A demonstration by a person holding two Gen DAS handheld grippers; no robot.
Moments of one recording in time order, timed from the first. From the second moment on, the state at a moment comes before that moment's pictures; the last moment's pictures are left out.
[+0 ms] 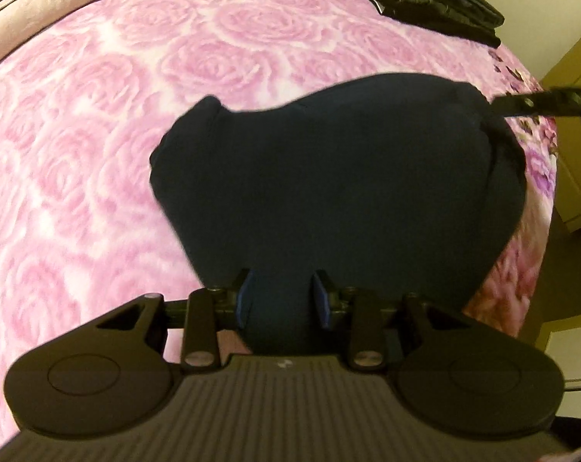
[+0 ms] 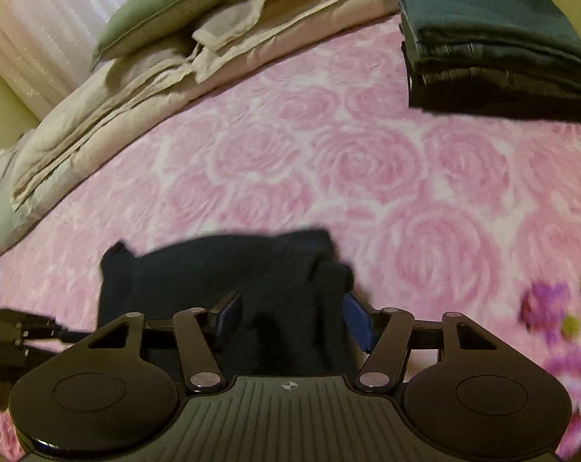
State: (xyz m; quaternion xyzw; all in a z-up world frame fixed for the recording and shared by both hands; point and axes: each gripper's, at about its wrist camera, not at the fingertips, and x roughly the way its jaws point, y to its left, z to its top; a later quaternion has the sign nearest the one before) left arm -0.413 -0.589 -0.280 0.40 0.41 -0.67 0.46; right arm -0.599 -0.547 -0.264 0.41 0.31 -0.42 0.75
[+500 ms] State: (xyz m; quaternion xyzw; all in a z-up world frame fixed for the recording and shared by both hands) left arm -0.417 -0.533 -0.236 0.42 0.38 -0.69 0.44; right arm -0.595 -0.455 -0.215 0.43 0.31 -0.42 0.74
